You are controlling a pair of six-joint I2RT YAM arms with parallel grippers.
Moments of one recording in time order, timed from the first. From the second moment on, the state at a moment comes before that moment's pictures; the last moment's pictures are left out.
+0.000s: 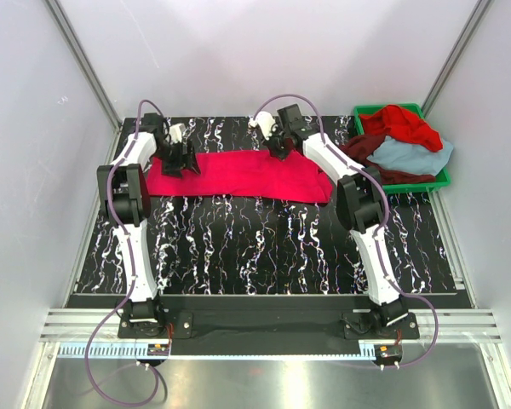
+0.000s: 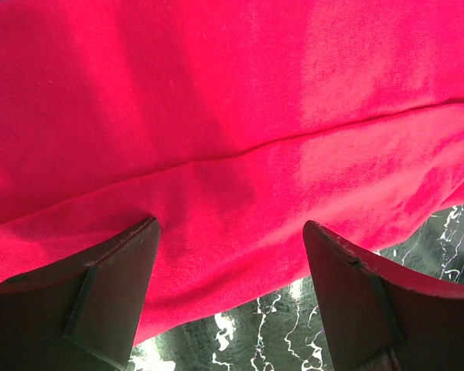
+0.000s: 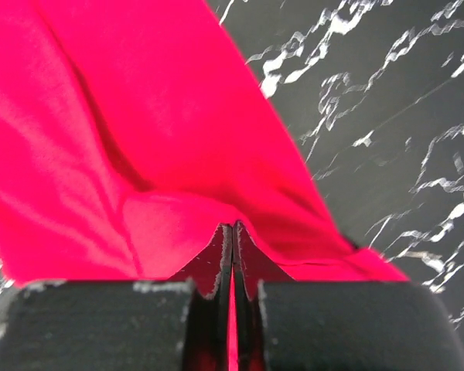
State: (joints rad) left arm 0.06 2.33 1.95 -0.84 0.47 0.01; right arm 0.44 2.42 2.17 -0.56 -0.27 -0.53
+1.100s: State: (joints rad) left arm 0.04 2.22 1.96 -0.88 0.34 -0.01; right arm 0.42 2.08 1.83 -0.43 -0.18 -0.09
